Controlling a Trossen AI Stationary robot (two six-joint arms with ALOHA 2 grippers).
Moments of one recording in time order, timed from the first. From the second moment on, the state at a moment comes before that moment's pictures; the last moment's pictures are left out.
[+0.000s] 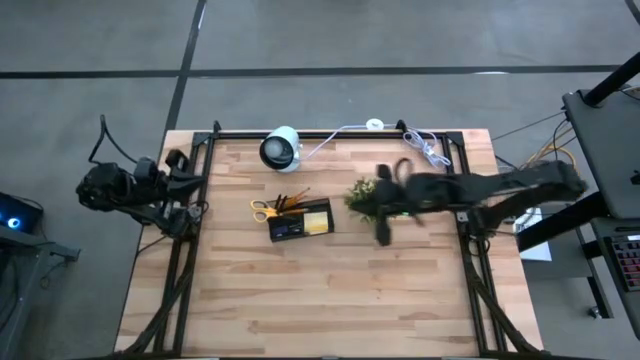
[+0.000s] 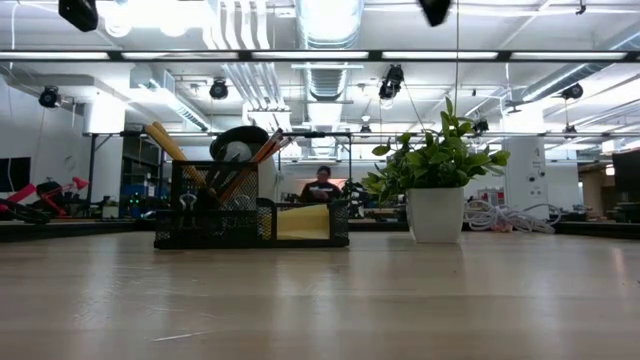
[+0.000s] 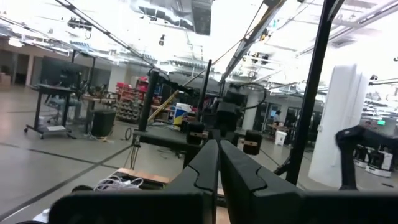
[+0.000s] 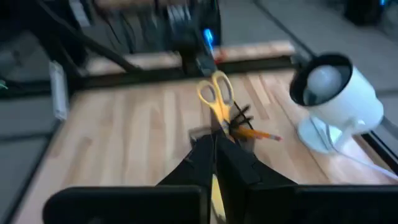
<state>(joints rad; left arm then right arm) -0.32 0.10 0.56 -0.17 -0.40 -0.09 0.14 1.24 1.09 -0.25 0.19 0.18</state>
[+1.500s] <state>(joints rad) -0.32 0.03 0.25 -0.02 -0.47 0.05 0.16 0.00 0.02 0.09 0.41 0.10</state>
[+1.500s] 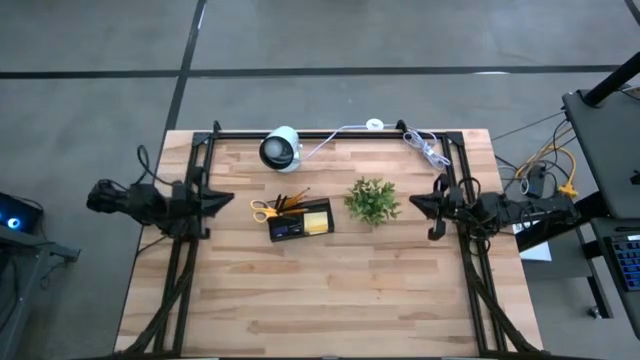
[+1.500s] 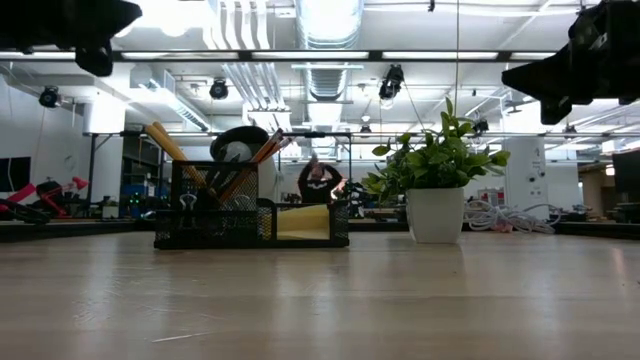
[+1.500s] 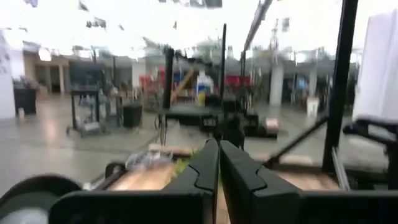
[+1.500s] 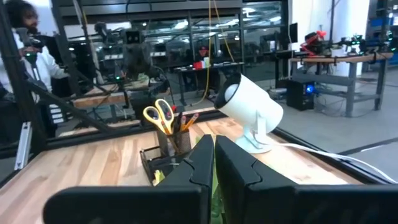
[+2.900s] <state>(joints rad) -0.06 0.03 0.01 0.11 -0.18 -0.05 0.16 0.00 0.01 0.06 0.33 0.17</state>
